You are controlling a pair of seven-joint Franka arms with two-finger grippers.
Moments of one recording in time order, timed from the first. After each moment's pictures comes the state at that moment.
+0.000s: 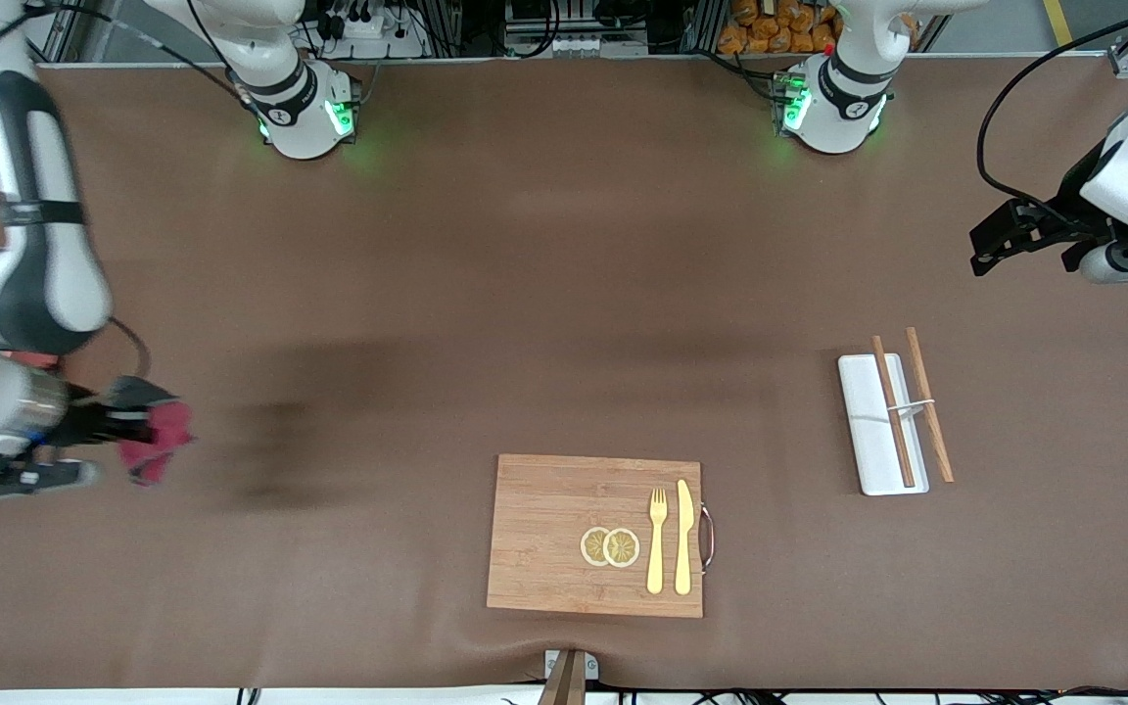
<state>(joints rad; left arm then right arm) -0.05 -0.02 -0.08 -1.60 0.03 1.62 -0.16 -0.25 0.47 0.08 -1.53 0.01 1.96 -0.37</state>
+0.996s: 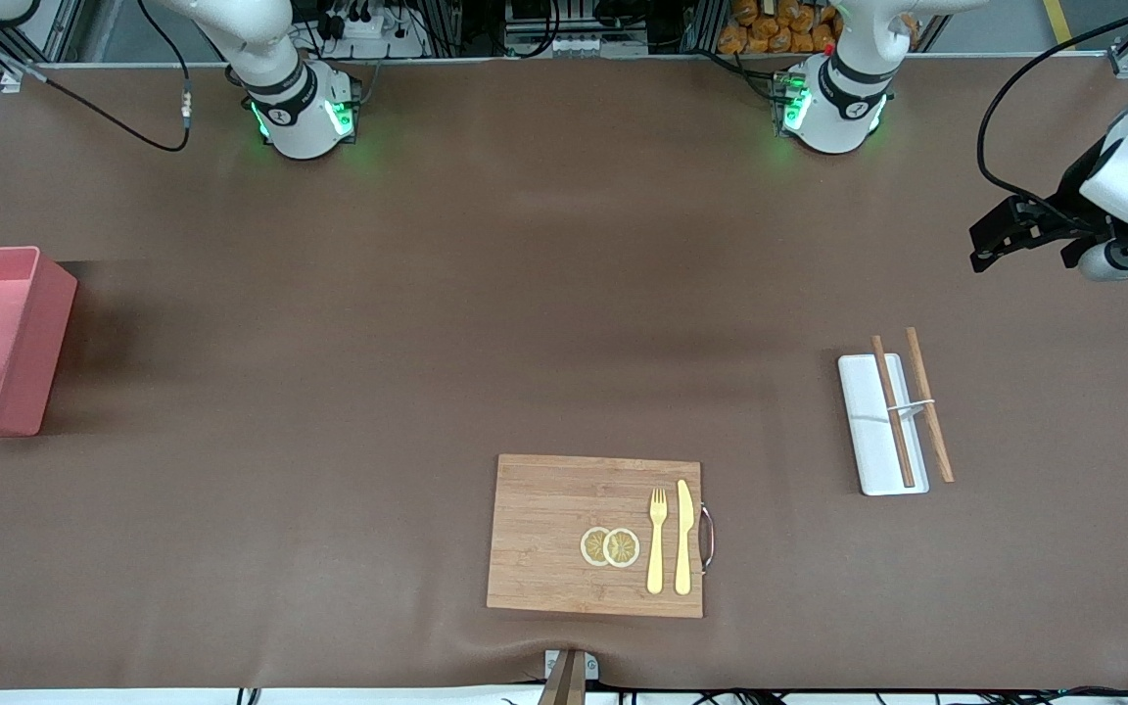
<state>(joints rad) -0.05 -0.03 -0.08 -1.60 0.03 1.61 -0.16 -0.72 0.68 0.08 -1.43 -0.10 2.22 -1.12</state>
